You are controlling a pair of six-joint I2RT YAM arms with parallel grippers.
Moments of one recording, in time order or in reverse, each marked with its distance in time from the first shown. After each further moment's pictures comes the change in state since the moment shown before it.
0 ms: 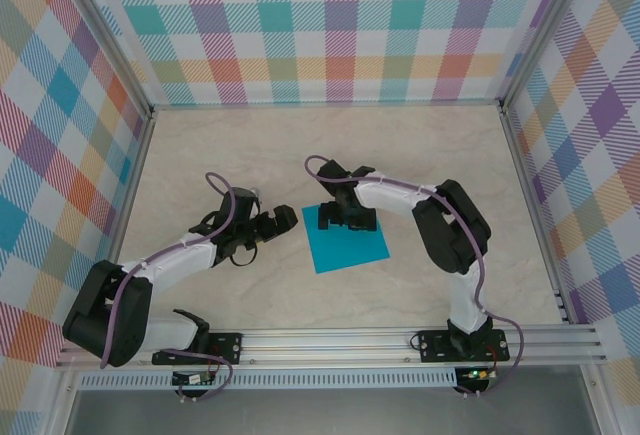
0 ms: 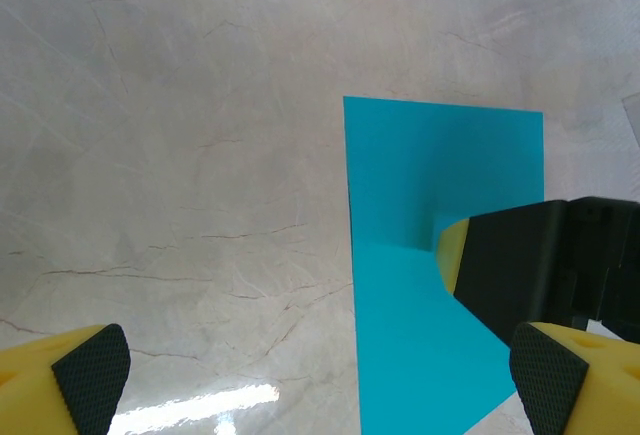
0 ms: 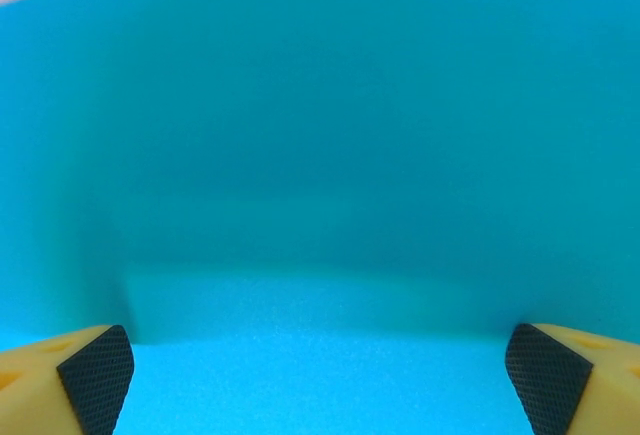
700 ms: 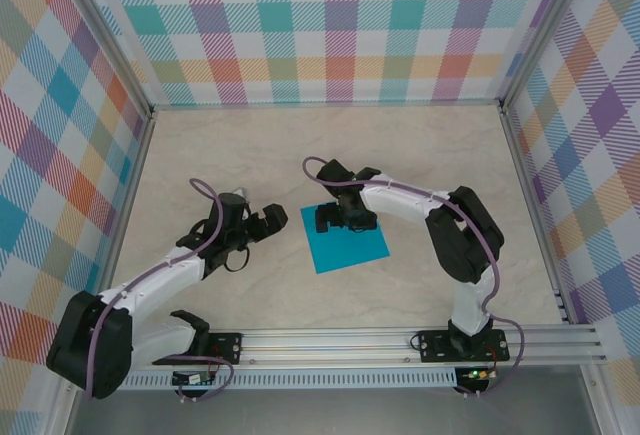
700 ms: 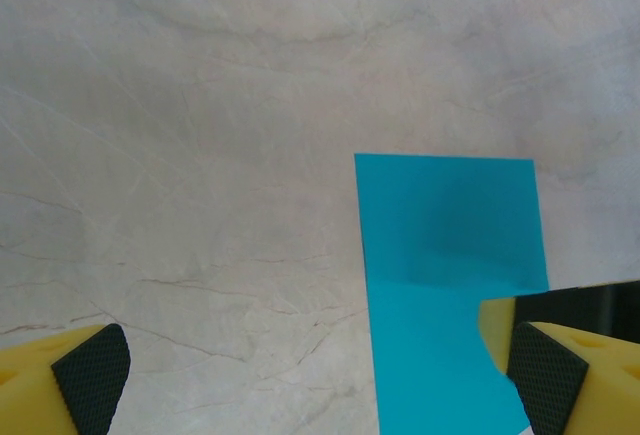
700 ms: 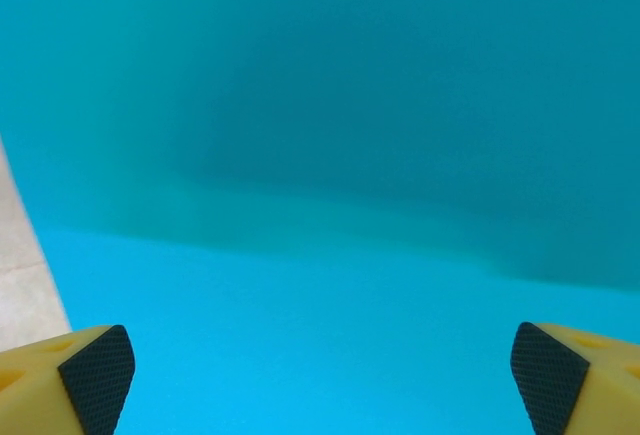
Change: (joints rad) left arm 0.000 -0.152 -0.050 -0.033 -0.131 0.011; right arm 0.025 -0.090 -0.021 -0.013 -0.010 -0.142
